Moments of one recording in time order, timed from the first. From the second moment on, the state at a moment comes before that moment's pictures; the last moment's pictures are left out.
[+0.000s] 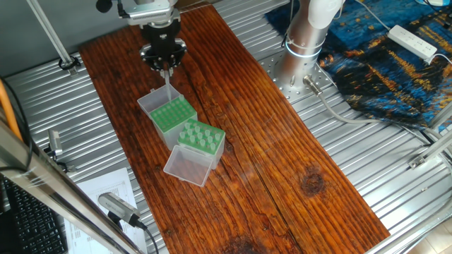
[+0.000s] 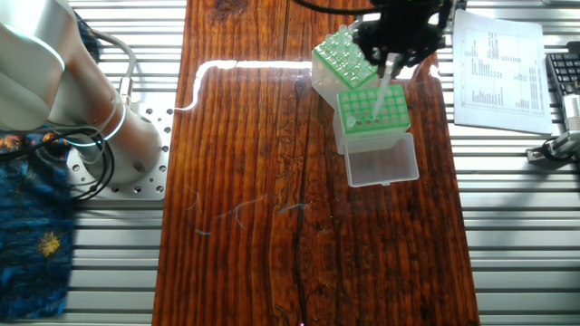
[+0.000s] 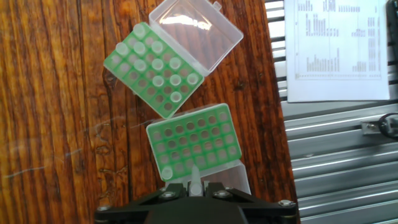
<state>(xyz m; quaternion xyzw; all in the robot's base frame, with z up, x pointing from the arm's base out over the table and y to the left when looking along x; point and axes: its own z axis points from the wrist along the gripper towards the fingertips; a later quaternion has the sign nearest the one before) 0.501 0.004 0.290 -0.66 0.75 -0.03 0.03</state>
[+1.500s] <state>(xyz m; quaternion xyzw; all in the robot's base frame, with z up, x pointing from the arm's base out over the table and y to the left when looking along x) 0.498 0.002 0.279 -0.66 0.75 -0.02 0.03</state>
